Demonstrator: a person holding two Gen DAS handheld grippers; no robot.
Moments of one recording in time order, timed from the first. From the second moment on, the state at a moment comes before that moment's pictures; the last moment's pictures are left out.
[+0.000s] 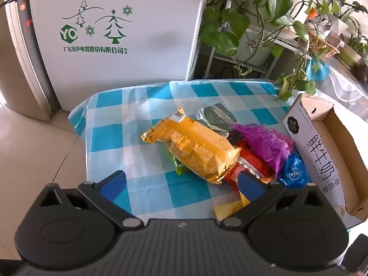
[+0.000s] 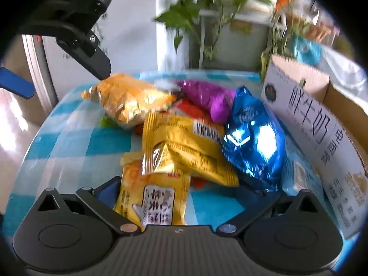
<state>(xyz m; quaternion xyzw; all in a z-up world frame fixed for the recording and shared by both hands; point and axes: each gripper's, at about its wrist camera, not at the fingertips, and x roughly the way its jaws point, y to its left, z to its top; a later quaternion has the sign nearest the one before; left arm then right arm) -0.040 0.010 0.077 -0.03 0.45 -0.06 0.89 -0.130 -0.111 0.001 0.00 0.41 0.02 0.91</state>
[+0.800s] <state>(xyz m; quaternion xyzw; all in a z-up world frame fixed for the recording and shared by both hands) -0.031 0.015 0.072 0.00 0.48 -0.01 0.88 -0.074 -0.147 0.075 -0.07 0.45 -0.04 0.89</state>
